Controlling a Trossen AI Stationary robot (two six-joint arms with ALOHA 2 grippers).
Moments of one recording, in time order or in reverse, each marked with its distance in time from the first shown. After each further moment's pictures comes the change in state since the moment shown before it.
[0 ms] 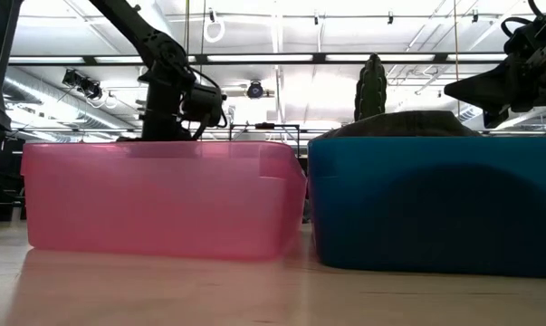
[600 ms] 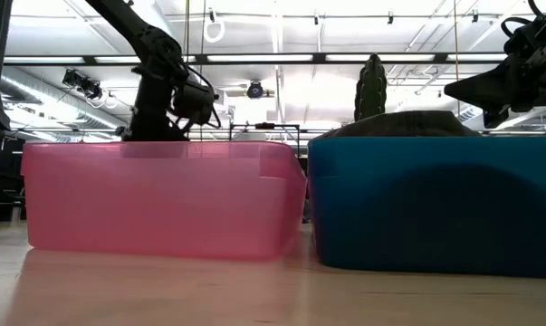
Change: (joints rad) left arm 0.025 -0.047 0.000 -0.142 -0.083 0.291; right arm 0.000 0.000 0.000 -0.001 0.000 0.000
